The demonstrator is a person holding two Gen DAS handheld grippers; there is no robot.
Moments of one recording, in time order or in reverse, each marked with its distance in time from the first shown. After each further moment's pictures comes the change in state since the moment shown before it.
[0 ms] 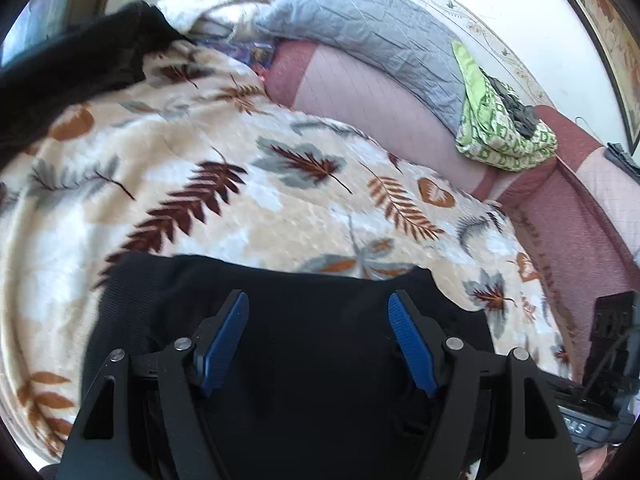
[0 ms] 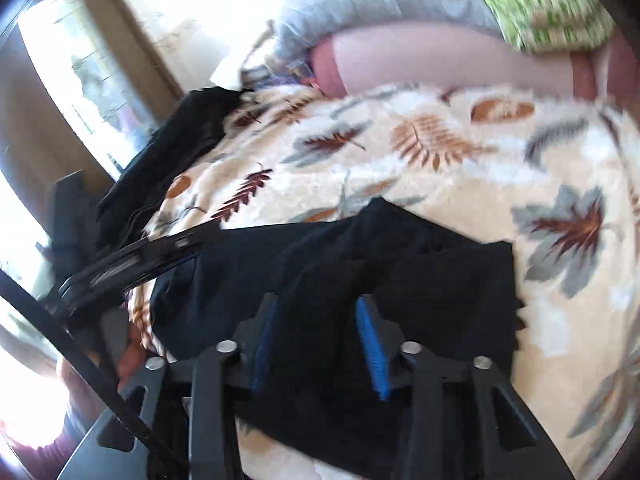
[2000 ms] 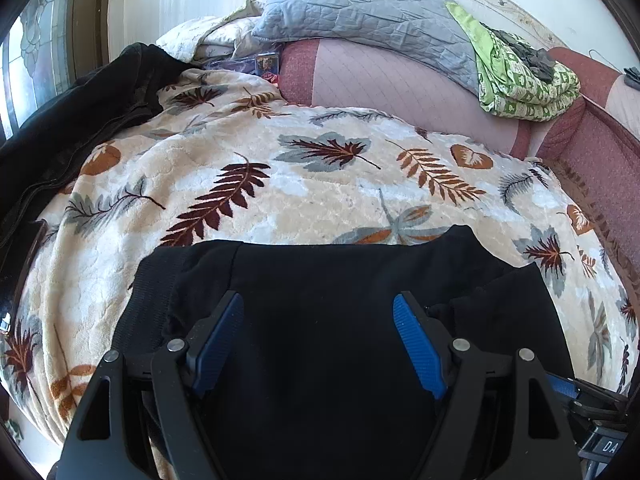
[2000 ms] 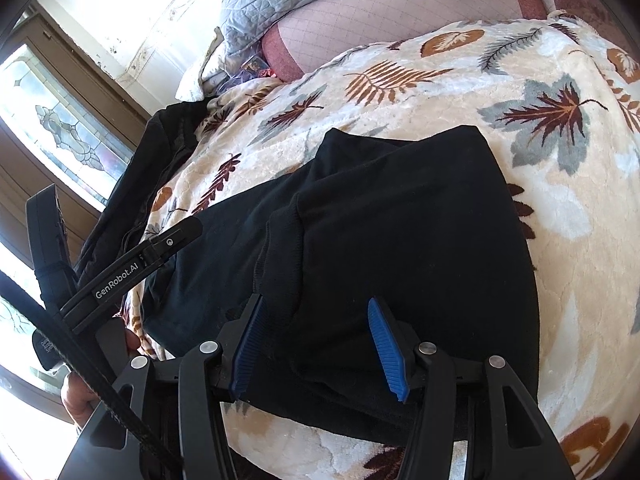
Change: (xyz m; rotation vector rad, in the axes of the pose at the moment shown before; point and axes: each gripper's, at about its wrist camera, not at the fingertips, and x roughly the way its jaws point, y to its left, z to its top) left arm 0.006 -0.025 -0.026 0.183 0.003 0.209; right arm -0.002 -0.023 -0.058 0.189 -0.013 0.010
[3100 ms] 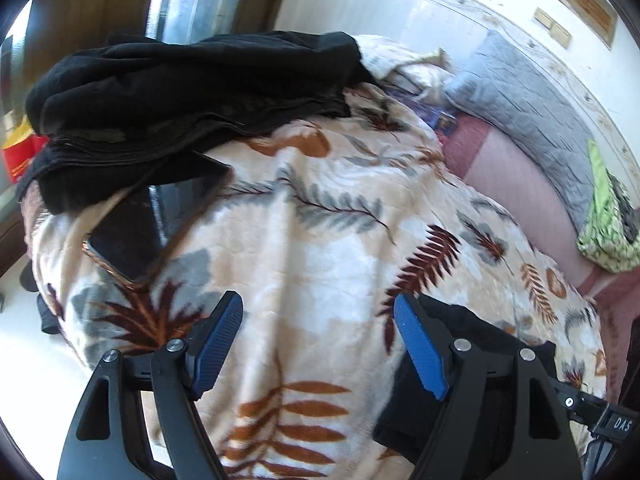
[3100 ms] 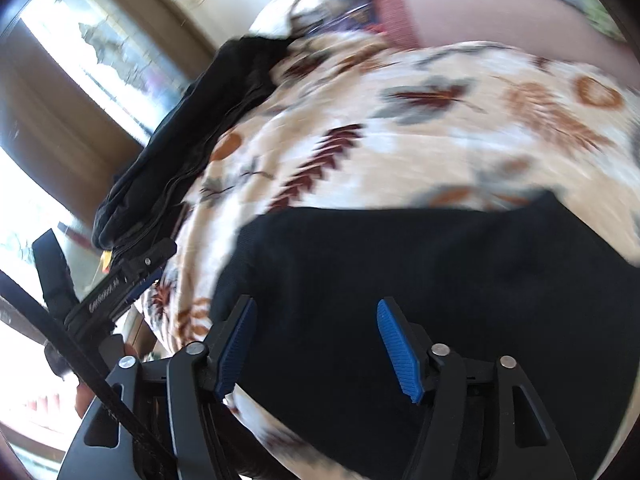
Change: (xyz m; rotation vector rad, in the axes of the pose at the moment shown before) left arm -0.062 0.195 -0.015 -0.489 -0.082 0.195; right arm 0.084 0.144 0.056 -0.266 0.222 0.104
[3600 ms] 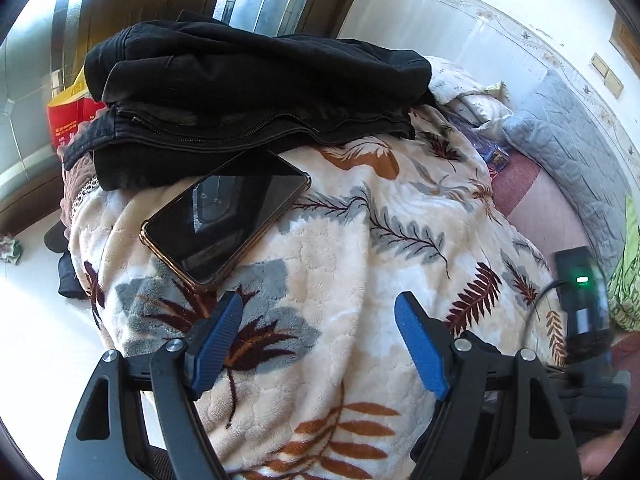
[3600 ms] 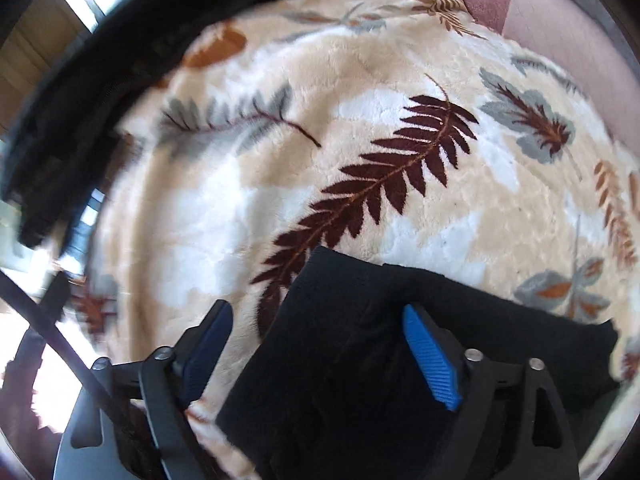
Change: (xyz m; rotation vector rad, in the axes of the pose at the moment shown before) left arm -0.003 0.037 0.008 -0.148 -0.019 0.098; right arm 0.152 0.094 0.055 -0.223 0.330 -0.374
